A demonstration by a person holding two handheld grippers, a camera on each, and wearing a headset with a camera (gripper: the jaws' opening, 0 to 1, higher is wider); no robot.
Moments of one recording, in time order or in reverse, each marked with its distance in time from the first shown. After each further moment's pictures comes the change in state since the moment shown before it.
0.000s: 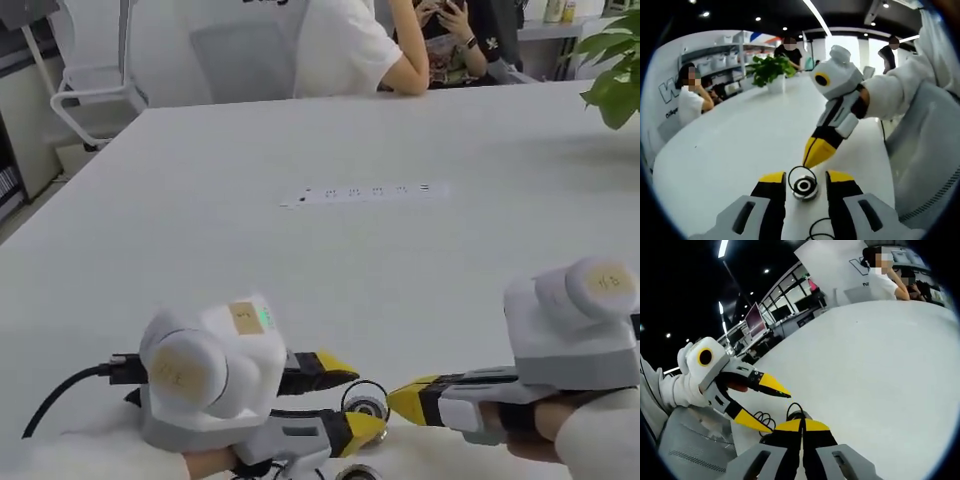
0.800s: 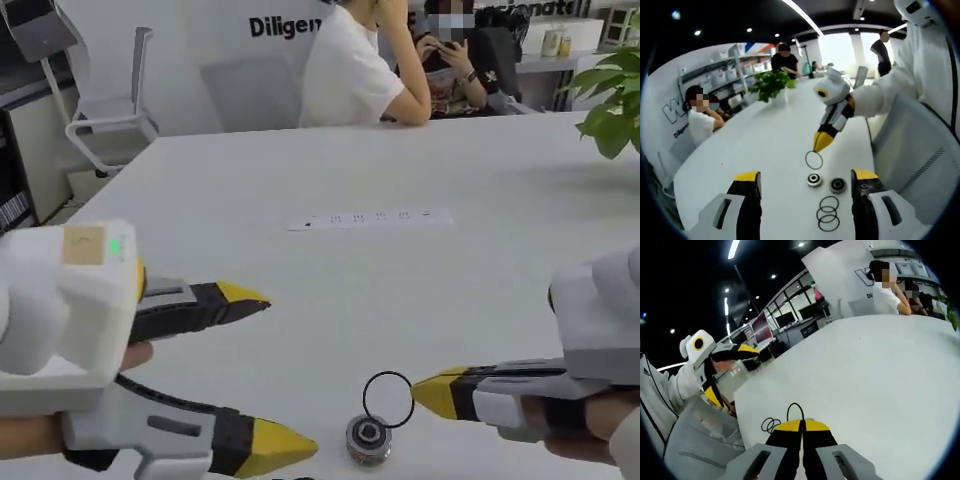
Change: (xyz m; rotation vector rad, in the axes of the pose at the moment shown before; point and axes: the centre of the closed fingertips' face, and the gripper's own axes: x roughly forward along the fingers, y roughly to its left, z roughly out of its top) left arm -0.111 0.004 0.045 0.129 -0.011 0.063; right arm -0.035 0.028 0.027 -0.062 -0.059 0.004
